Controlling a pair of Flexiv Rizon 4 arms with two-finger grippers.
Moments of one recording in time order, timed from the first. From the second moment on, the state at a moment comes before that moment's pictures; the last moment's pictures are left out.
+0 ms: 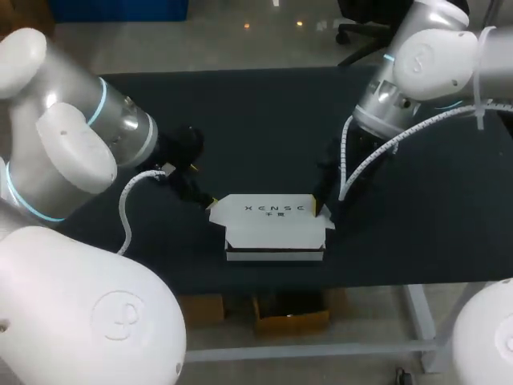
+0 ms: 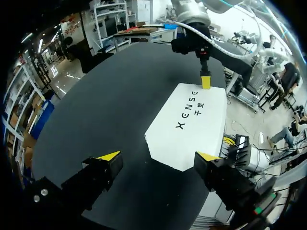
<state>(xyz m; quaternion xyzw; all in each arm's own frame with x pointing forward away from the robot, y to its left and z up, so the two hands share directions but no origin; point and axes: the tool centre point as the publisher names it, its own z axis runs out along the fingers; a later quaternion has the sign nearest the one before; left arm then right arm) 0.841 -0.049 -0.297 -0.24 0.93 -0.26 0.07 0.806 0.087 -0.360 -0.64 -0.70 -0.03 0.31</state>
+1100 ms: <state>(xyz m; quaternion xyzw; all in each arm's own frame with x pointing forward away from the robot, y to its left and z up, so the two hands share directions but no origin) 0.844 -0.053 -0.310 -0.39 0.90 -0.19 0.01 0.805 0.088 -0.360 -0.66 -0.69 -0.02 0.30</state>
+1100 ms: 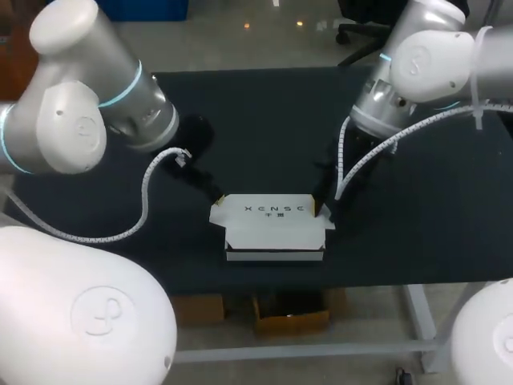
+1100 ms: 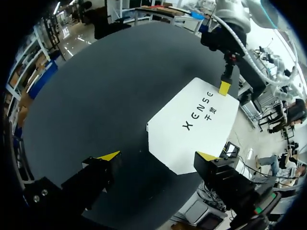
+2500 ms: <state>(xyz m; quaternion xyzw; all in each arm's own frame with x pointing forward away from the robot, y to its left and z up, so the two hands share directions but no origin) 0.837 -0.075 -0.320 -0.65 0.73 -0.10 -0.19 0.807 0.087 -0.362 -0.66 -0.69 -0.02 0.30</state>
